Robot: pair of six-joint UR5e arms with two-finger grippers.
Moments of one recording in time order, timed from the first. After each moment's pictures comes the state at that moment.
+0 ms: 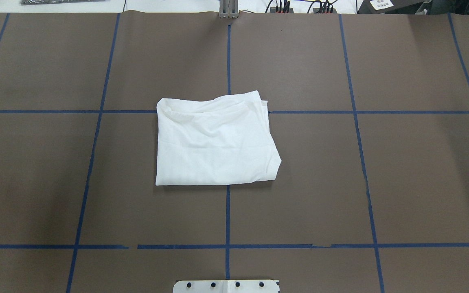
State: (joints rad) left arm -1.54 -1.57 -1.61 -1.60 -2.29 0.16; right arm 1.60 -1.63 1.65 -1.61 2.44 0.11
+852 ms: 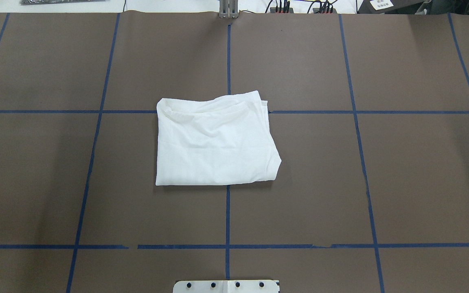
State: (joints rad) left arm -1.55 -1.50 -1.62 -1.61 -2.34 0.19; right arm 1.63 -1.68 1.65 -1.56 2.40 0.11
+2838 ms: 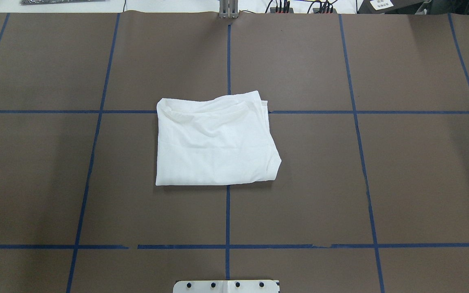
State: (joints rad) left arm -1.55 -1.50 -1.62 -1.62 -2.38 -0.06; right arm 1.63 -1.67 1.66 -1.52 2.37 0.12
